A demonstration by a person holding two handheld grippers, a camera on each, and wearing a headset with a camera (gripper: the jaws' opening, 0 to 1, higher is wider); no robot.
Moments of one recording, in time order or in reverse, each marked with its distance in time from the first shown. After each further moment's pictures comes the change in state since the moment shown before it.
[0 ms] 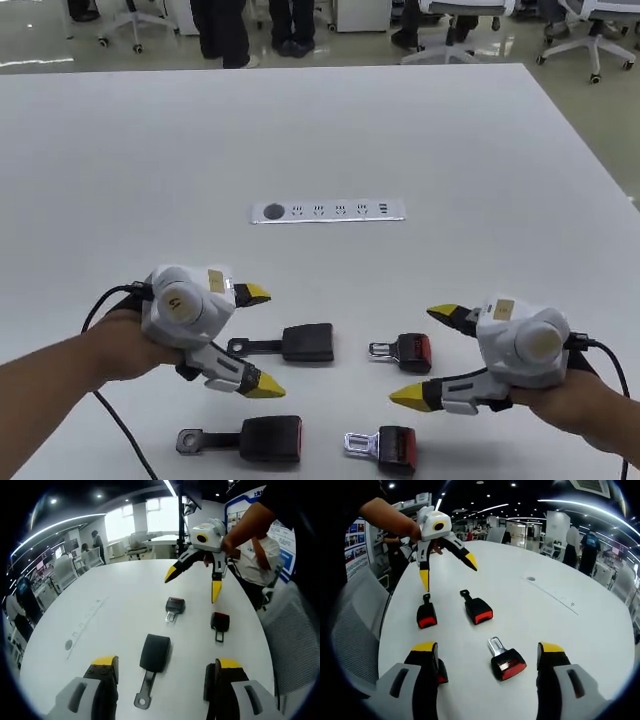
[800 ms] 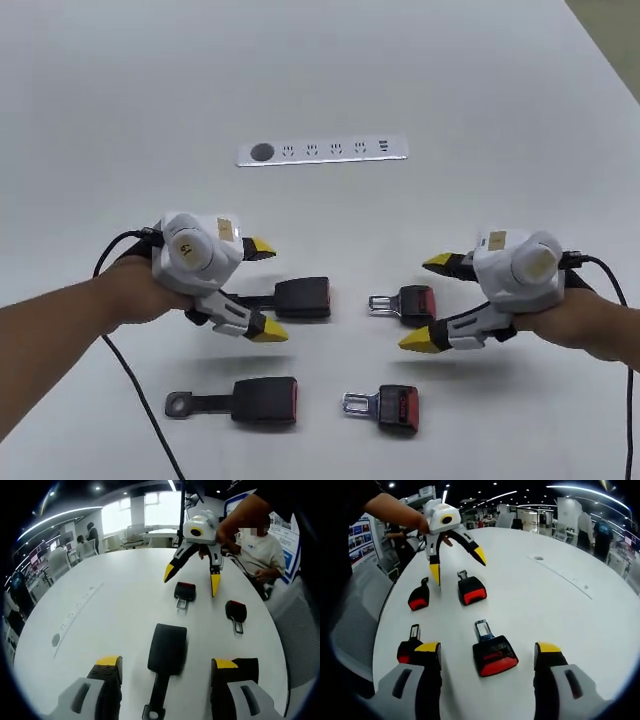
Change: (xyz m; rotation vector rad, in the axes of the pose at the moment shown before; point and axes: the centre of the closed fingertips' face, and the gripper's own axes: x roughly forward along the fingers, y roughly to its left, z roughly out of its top) left arm 0.054 0.025 -0.026 -0.016 0.056 -0.063; right arm 0.033 -0.022 -0.040 0.022 0.113 0.145
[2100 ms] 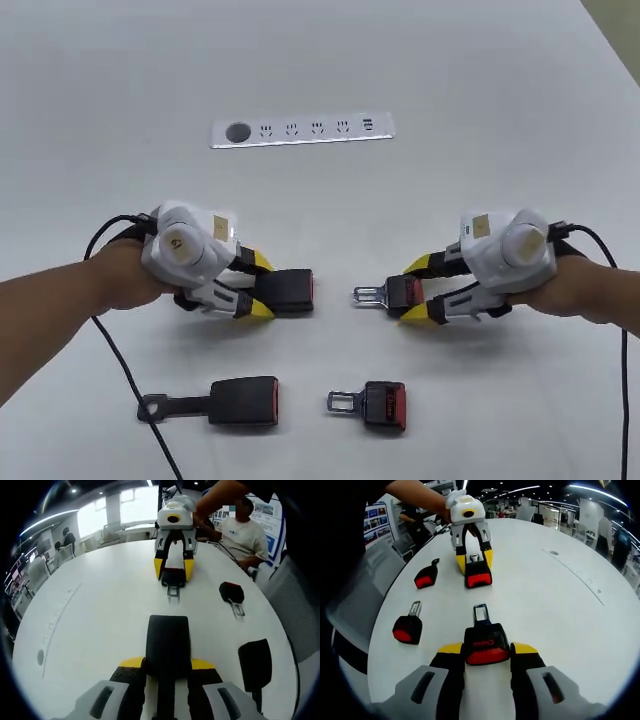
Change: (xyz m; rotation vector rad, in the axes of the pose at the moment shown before) left arm 0.019 0.000 -0.015 0.154 0.034 -0.135; right arm 0.002 -0.006 -0.018 -0.139 0.083 0.118
